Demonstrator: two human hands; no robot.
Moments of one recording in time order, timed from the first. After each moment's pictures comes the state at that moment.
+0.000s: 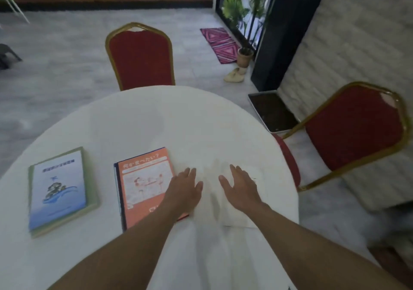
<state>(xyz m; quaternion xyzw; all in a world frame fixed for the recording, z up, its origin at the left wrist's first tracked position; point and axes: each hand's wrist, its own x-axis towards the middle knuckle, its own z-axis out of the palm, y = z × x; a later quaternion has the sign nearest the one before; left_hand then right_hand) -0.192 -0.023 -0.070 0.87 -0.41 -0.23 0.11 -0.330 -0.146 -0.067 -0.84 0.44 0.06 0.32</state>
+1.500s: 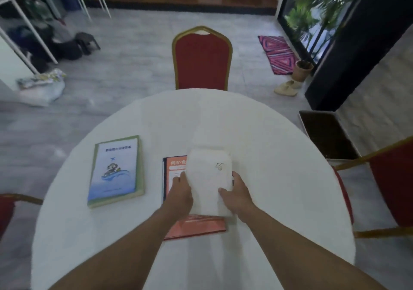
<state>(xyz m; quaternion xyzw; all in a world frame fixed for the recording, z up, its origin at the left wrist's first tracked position) -0.116 0.069 -0.088 0.92 -0.25 -0.20 0.24 -0.211 -0.086 -0.074 -0.74 0.41 0.04 0.54</state>
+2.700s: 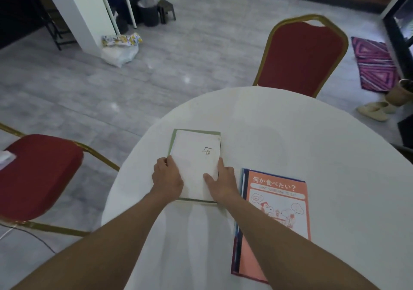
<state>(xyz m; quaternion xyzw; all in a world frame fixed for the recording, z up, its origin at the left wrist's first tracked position) 0.043 0.255 -0.119 0.97 0.04 -0.14 0.17 0.007 0.101 -0.129 -0.85 0.23 0.18 0.44</state>
